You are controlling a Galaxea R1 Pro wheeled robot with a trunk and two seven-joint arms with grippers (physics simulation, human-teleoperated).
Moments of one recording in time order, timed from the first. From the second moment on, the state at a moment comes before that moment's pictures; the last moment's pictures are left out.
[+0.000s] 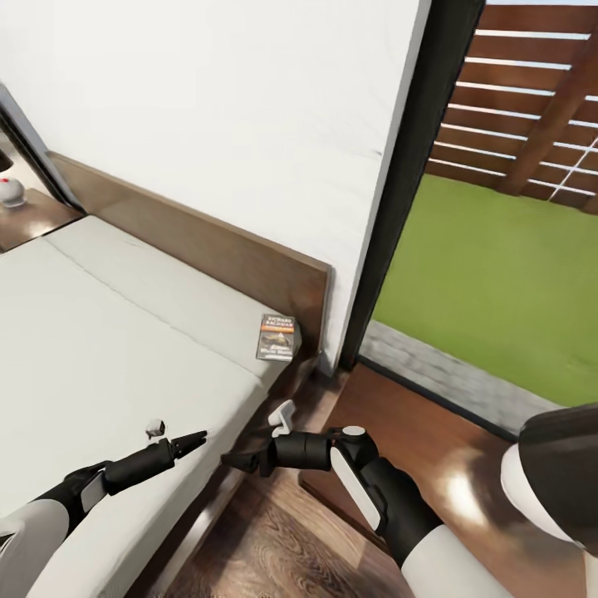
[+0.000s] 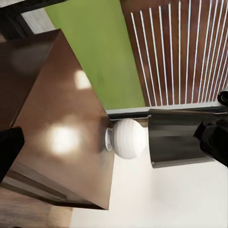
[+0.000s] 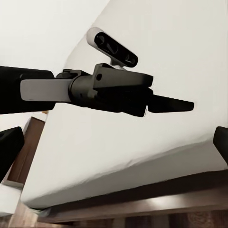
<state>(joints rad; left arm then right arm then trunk) -0.82 0.30 0.24 -0.08 0.17 0.29 -1.45 -0.59 0.12 0.46 -1.04 -0.32 0.48 0.80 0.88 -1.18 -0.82</state>
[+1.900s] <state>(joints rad) -0.82 0.30 0.24 -0.08 0.17 0.29 -1.45 -0.59 0.05 -0.38 -0.99 -0.34 0.69 0.80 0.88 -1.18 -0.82</state>
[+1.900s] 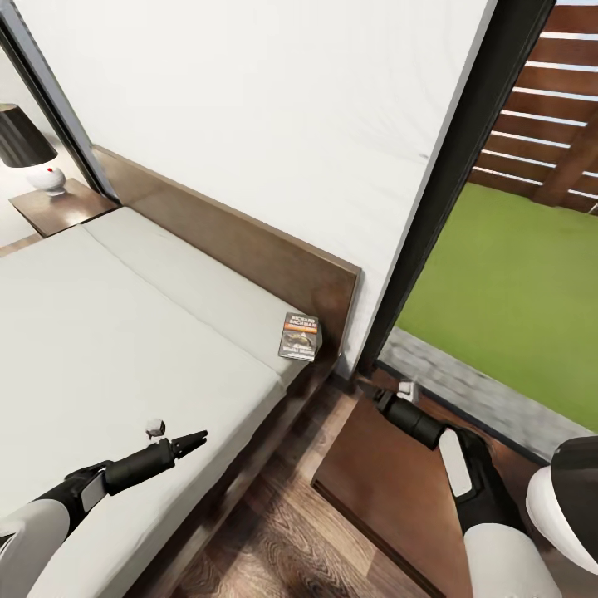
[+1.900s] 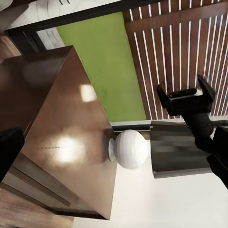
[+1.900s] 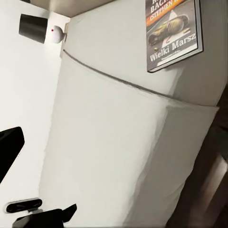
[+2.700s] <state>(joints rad) -0.82 0.30 0.24 -0.08 0.17 0.29 -1.45 -0.60 0.06 -0.38 -0.96 -0.42 0.60 0.64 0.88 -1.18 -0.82</state>
